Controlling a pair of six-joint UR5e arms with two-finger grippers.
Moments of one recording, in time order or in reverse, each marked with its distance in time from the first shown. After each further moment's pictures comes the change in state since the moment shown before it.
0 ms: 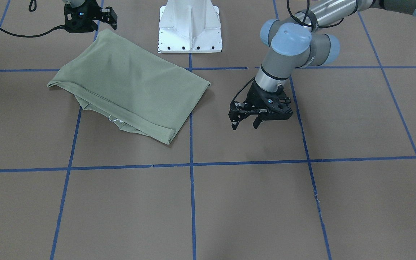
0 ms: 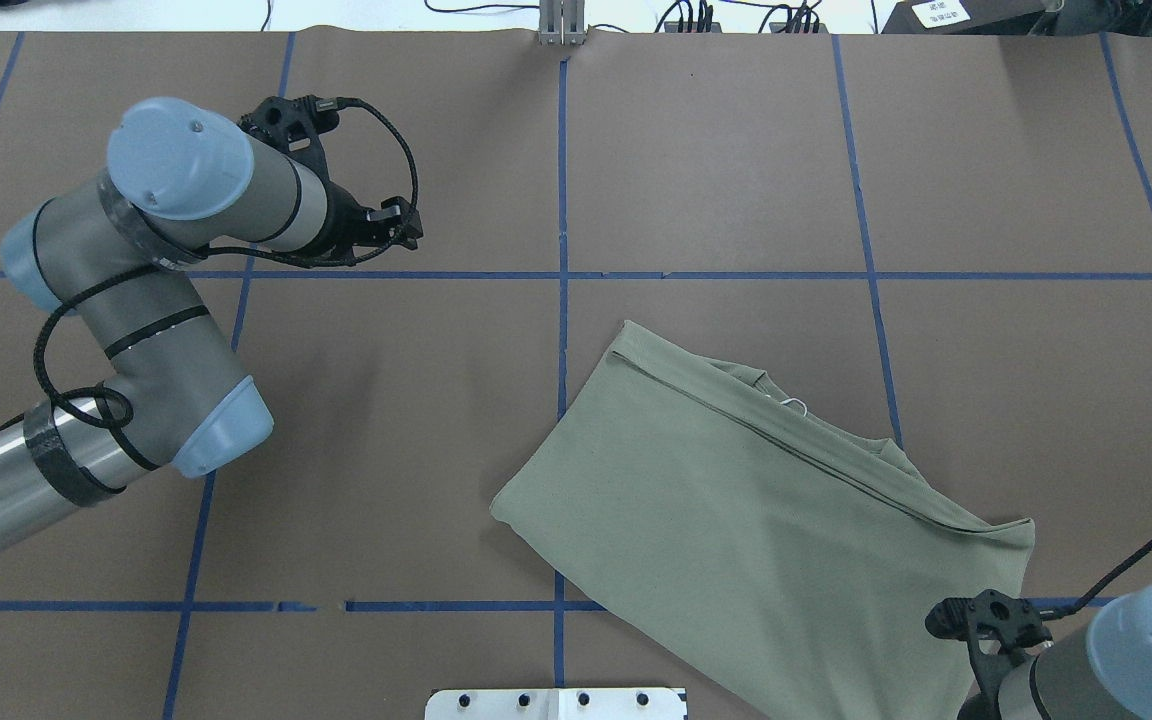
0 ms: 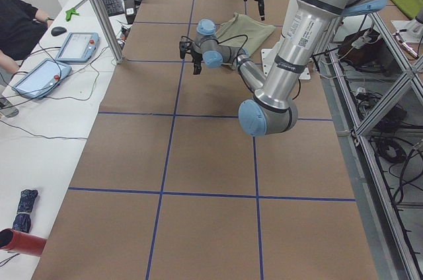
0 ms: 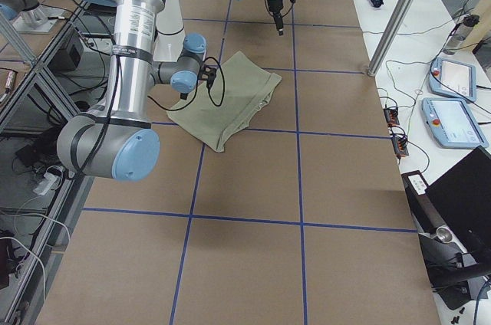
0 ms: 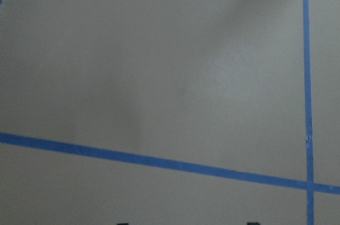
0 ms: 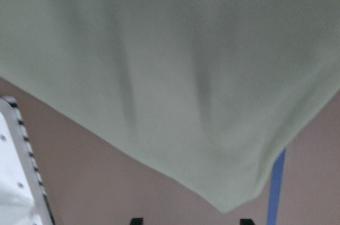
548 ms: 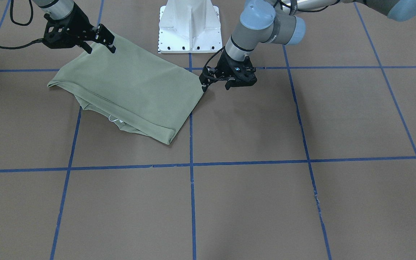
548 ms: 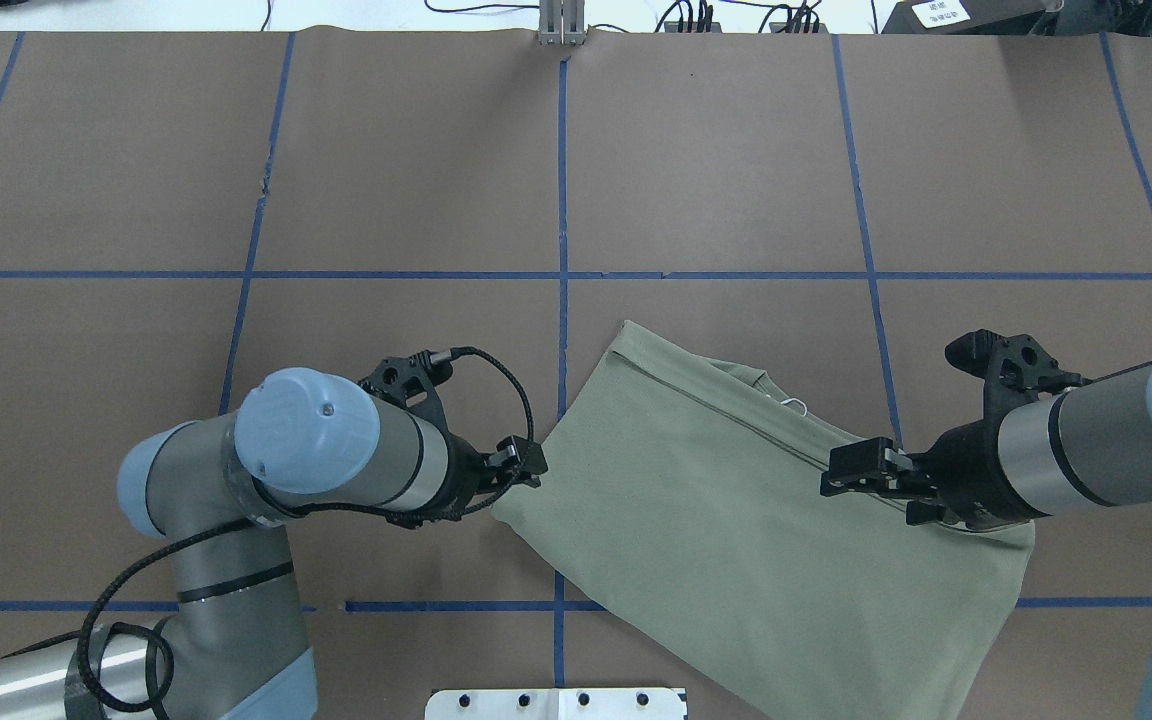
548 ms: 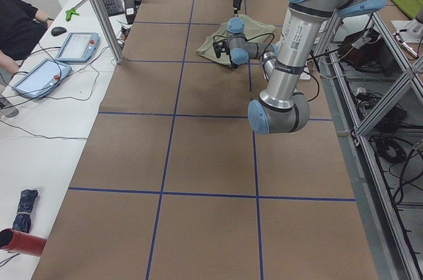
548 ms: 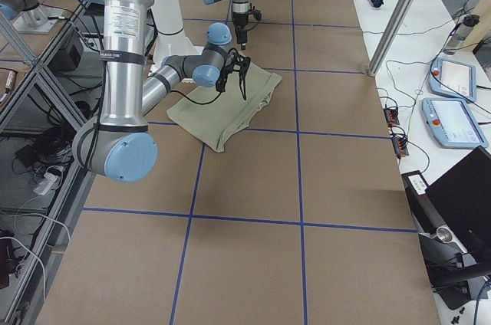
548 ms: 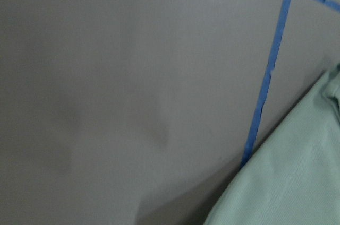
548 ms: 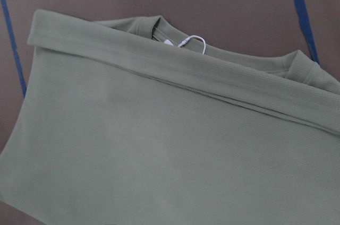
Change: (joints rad) left arm 0.266 0.011 -0.089 0.021 0.009 -0.304; right arm 0.265 0.140 -0.062 0.000 0.000 -0.006
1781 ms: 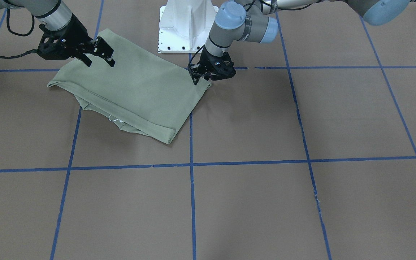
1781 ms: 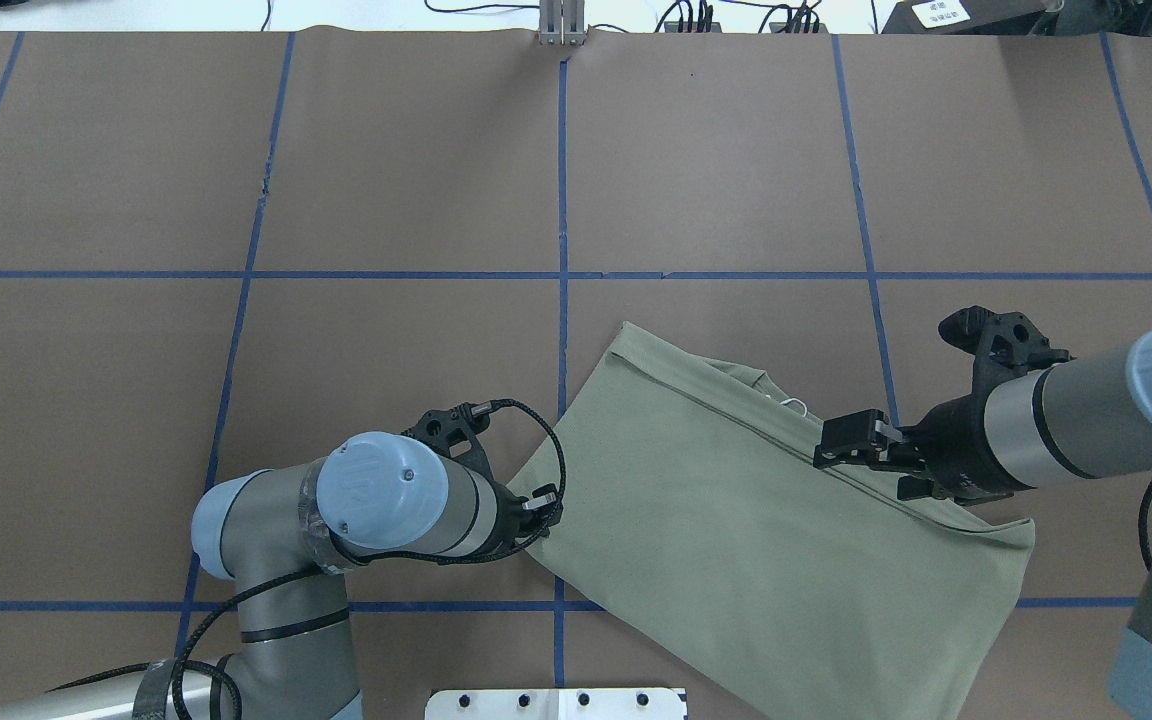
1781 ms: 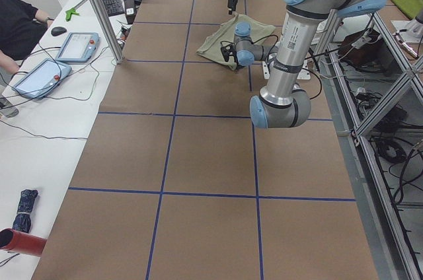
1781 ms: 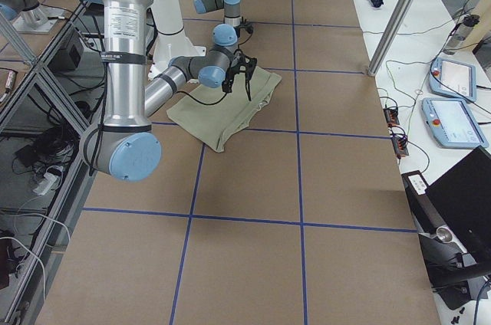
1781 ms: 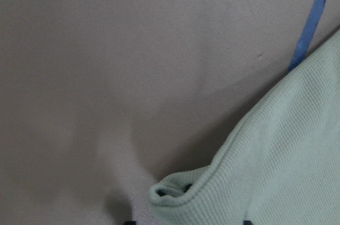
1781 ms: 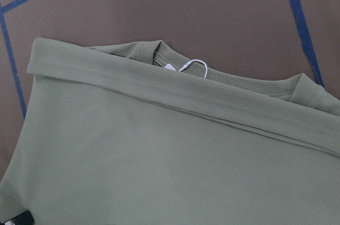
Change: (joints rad) left arm 0.057 -0.056 0.105 -0.012 0.066 -0.054; right arm 0.023 0.027 -0.038 0.000 -0.001 0.006
